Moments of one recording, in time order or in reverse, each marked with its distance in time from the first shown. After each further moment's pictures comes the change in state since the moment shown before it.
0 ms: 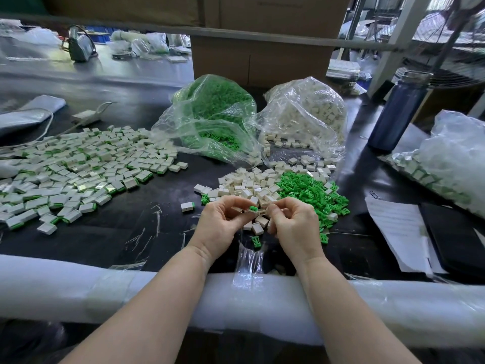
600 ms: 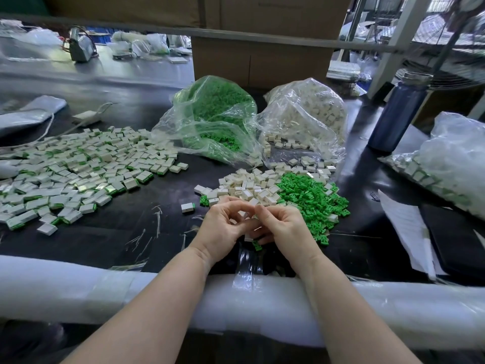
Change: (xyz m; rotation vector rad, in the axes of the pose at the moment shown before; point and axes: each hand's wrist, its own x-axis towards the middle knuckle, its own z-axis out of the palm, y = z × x) left_hand -0.003 0.005 -0.001 0.085 -0.055 0.048; right_hand -0.005 -0.011 0.001 0.378 -0.380 0.089
